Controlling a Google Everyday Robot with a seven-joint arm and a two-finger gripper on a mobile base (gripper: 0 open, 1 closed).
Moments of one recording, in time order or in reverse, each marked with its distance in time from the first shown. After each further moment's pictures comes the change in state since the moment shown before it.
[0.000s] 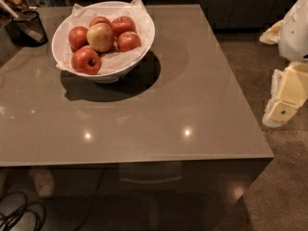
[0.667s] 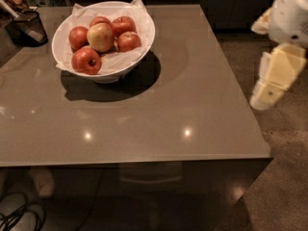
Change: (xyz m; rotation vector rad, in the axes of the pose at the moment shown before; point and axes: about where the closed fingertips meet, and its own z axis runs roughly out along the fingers) arm -0.019 -0.020 -0.003 -0.016 -0.035 0.022
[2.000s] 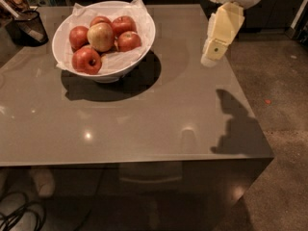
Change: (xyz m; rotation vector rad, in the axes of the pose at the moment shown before) arm -0.099 -0.063 0.009 0.014 -0.079 -0.060
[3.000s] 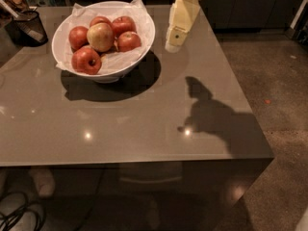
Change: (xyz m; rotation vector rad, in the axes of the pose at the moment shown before) arm -0.070 -0.036 0.032 0.007 -0.043 -0.058
